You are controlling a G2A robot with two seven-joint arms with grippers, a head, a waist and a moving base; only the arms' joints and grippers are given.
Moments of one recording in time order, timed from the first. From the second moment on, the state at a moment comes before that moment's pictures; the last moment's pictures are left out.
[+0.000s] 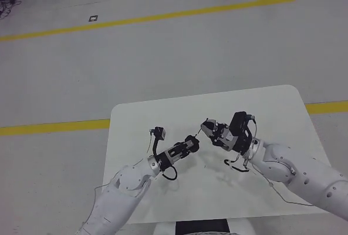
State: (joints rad) left arm 1.47 -1.12 -1.03 -1.61 -0.33 -0.34 -0.54; right arm -1.12 -0.77 0.61 -1.75 -0.66 -0.32 -0.24
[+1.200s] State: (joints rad) left arm 1.47 -1.12 -1.03 -1.61 -0.33 -0.34 -0.54; right arm -1.20 -0.84 0.72 -1.74 -0.72 -0.34 -0.17
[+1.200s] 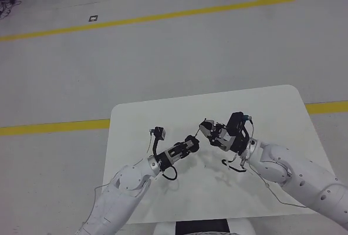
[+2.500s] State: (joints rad) left arm 1.46 -1.12 -1.02 -1.61 -0.33 -0.34 -0.52; right arm -1.22 -0.87 0.73 -1.74 -0.73 -0.34 -0.13
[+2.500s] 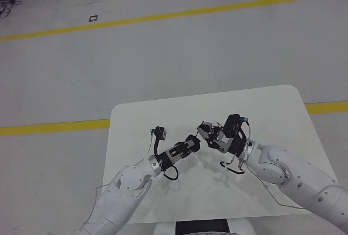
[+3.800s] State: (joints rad) left arm 1.46 -1.12 -1.03 -1.62 -0.37 -0.34 -0.52; right arm -1.19 -0.86 0.69 -1.70 -0.65 -0.34 -0.13
